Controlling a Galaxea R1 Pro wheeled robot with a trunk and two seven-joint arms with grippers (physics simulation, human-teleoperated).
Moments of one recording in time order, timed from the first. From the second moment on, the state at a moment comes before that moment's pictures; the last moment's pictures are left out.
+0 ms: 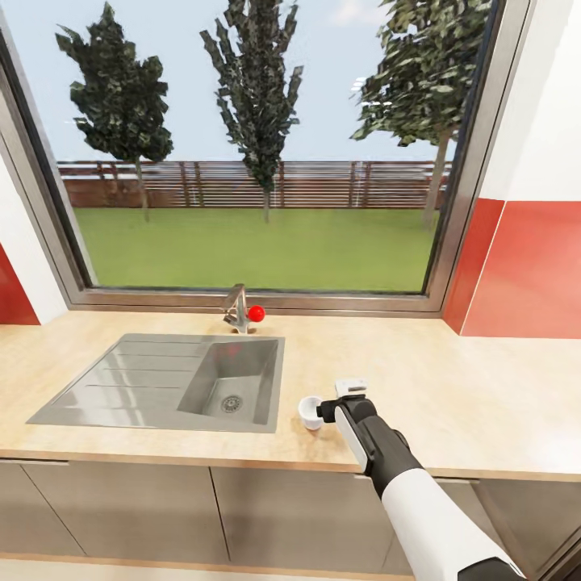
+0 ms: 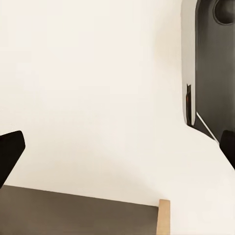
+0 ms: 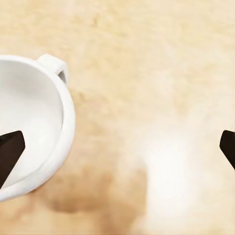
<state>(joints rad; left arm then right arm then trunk) 0.01 0.10 0.24 -0.05 -0.39 -0.03 0.18 -0.74 0.17 0.18 -0.77 -0.10 0.69 -0.26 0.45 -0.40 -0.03</state>
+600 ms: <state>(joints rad) 0.01 0.10 0.24 -0.05 -0.39 -0.03 0.18 -0.74 0.17 0.18 -0.77 -0.10 0.69 -0.26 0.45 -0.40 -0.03</state>
